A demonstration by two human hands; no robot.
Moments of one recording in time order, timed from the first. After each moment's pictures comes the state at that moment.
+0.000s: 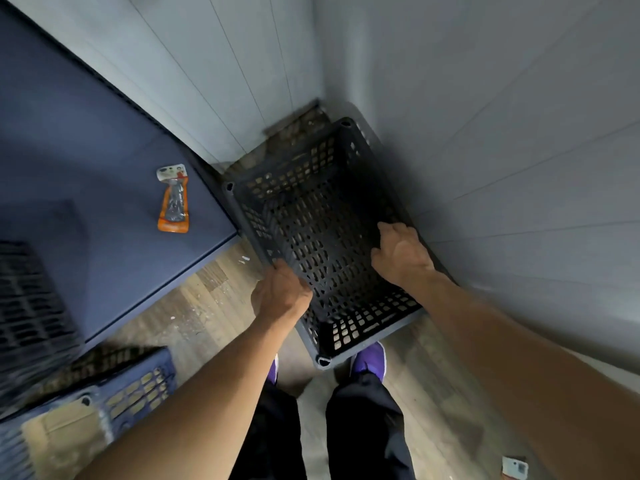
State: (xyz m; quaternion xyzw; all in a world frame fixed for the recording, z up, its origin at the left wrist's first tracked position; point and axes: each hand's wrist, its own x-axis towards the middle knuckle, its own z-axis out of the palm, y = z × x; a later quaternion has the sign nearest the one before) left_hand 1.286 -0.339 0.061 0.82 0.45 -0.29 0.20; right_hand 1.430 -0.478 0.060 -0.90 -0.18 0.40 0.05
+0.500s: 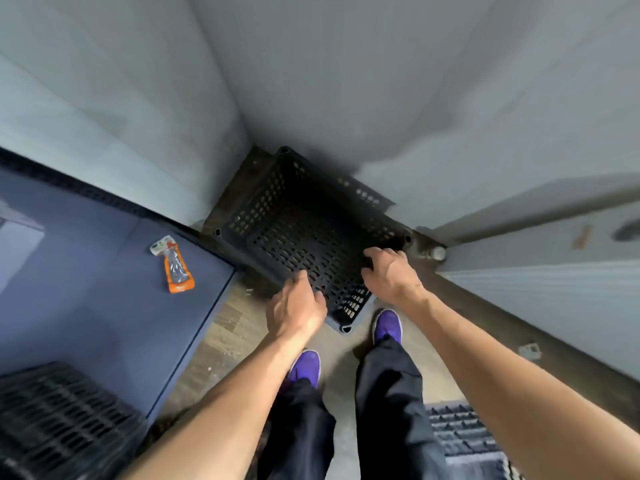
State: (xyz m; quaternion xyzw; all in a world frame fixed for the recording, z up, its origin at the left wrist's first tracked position) left_hand 1.239 -0.343 0.191 0.90 0.21 -0.30 0.22; right_hand 1.305 -0.505 0.188 -0.91 0.04 0.39 0.16
